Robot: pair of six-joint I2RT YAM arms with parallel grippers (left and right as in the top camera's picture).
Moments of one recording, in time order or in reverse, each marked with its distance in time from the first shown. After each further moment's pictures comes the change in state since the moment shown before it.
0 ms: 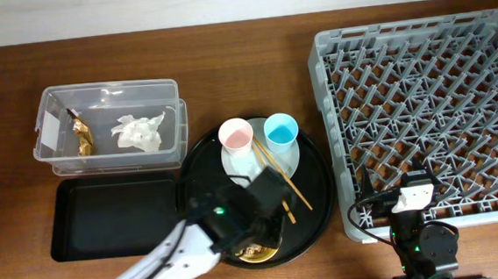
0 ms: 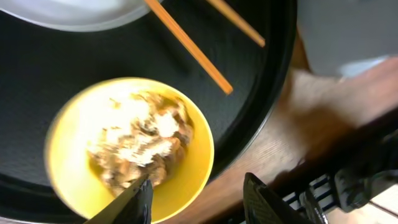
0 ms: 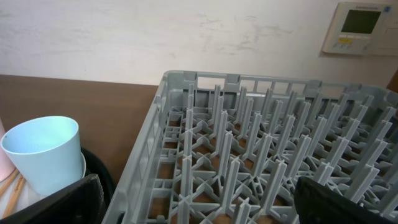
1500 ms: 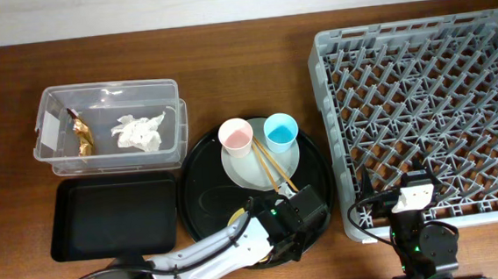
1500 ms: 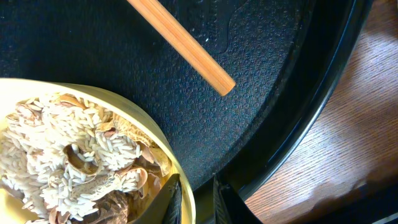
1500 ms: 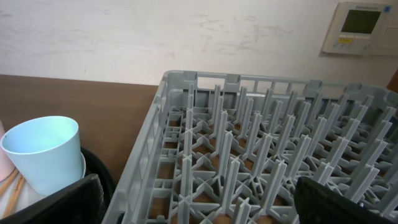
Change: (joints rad) left arm -0.126 0.277 0.000 0.105 -0.053 -0.046; right arm 0.000 0.000 0.000 0.000 0.000 0.000
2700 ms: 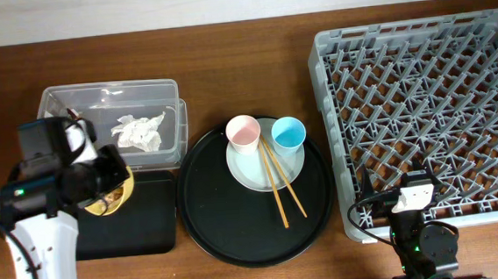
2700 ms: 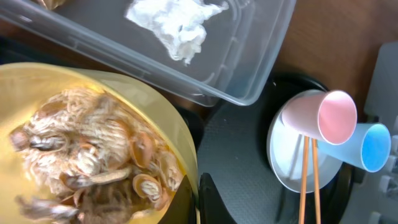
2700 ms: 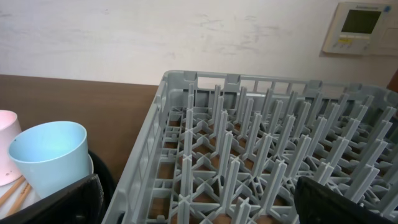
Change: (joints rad) left arm 1.263 -0.422 0.169 -0.296 0.245 0.346; right arm 0.000 0.000 0.000 0.000 0.000 0.001
